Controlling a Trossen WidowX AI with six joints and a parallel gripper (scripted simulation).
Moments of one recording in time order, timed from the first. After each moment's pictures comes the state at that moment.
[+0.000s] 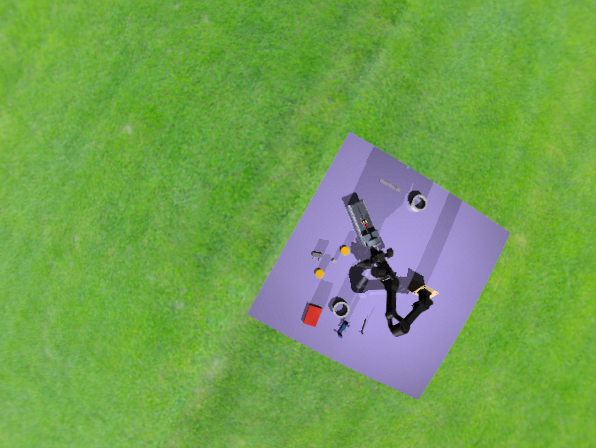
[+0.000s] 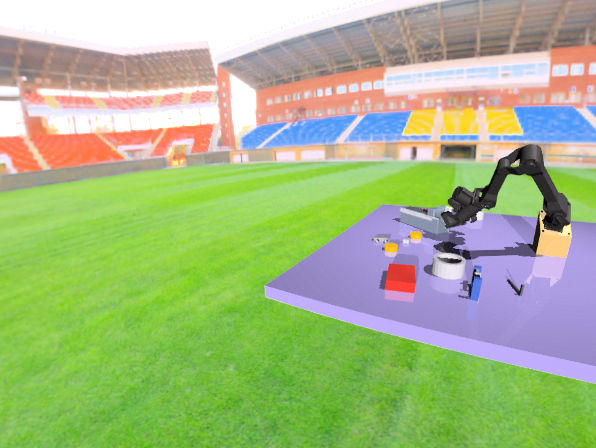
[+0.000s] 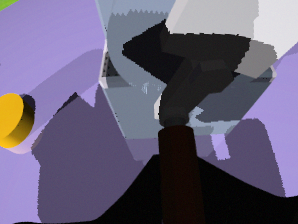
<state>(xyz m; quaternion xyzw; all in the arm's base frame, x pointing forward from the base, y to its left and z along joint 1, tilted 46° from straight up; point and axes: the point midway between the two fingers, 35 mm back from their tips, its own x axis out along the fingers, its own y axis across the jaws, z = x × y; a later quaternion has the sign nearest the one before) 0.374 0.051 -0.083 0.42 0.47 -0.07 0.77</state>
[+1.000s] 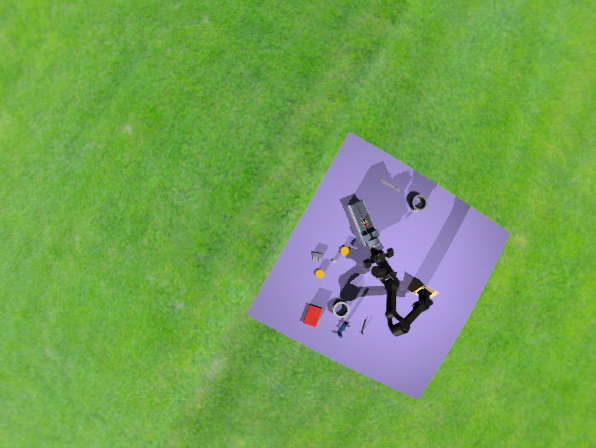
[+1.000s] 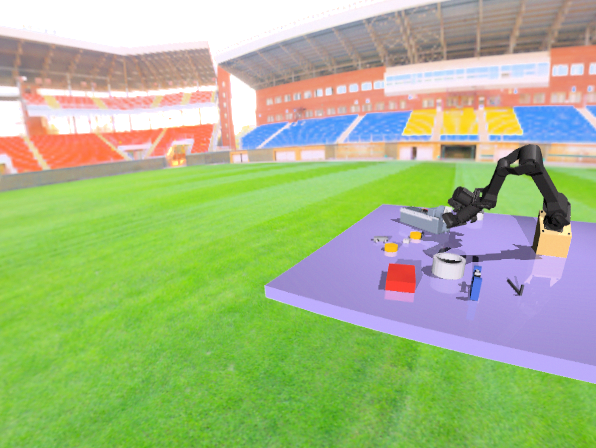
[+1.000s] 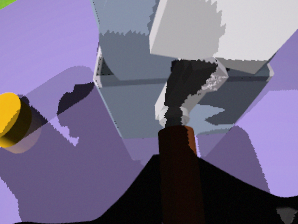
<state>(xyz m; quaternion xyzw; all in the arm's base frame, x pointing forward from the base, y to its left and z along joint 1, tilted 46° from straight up) 0.373 0.050 -0.085 0.42 0.47 -0.07 0.77</state>
